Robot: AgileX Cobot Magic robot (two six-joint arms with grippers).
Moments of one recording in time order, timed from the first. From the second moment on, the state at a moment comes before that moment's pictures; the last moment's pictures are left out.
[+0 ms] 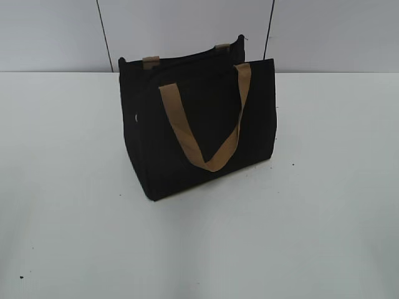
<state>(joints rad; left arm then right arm) 0.00 0.17 -0.55 -0.22 0.99 0.23 0.04 0.03 -0.48 0.16 1.10 -0.15</state>
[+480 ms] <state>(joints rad) -0.03 0.73 -0.56 -0.62 0.50 0.80 0.04 0.03 -0.48 0.16 1.10 -0.15</state>
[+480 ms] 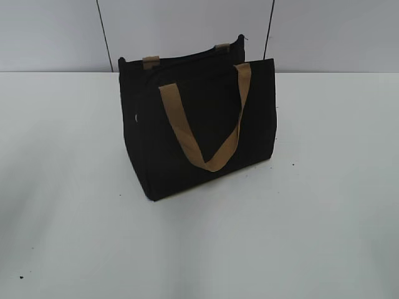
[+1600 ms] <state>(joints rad) -0.04 1.73 -0.69 -1.73 0.66 2.36 0.04 0.03 -0.48 0.16 1.10 -0.15</state>
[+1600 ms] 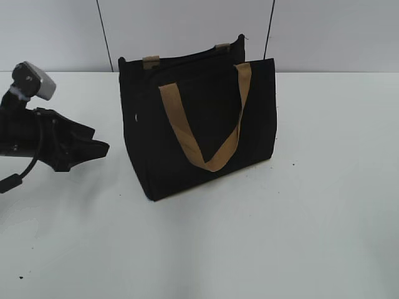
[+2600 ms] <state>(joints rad) -0.23 1.96 -0.96 -1.73 0.59 2.34 0.04 0.03 -0.48 0.16 1.10 -0.15</state>
